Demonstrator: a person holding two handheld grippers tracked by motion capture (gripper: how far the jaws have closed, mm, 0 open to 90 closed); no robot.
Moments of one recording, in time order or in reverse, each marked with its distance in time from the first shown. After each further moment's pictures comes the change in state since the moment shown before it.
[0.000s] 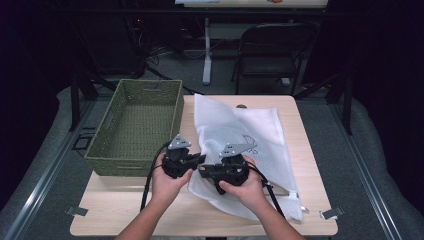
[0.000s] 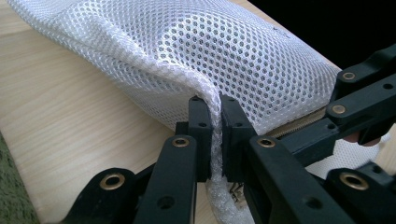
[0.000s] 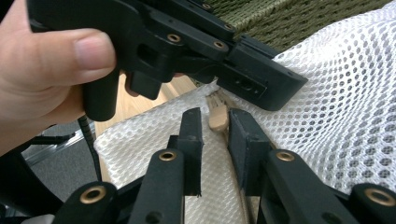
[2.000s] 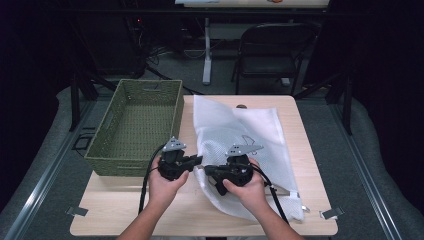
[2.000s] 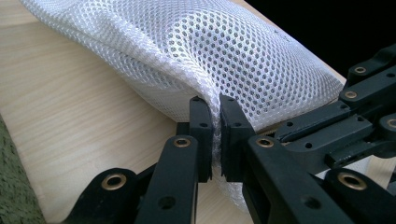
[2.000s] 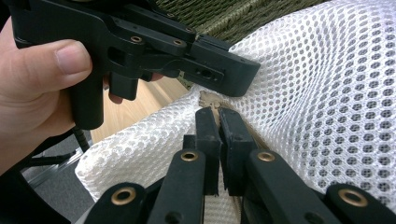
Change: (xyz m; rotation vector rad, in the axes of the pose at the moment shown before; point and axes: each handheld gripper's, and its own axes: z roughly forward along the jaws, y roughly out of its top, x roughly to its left) left arm 0.006 -0.010 -0.006 -0.022 -0.005 -0.048; right arm -0.004 -0.008 -0.008 -0.037 -0.034 0.090
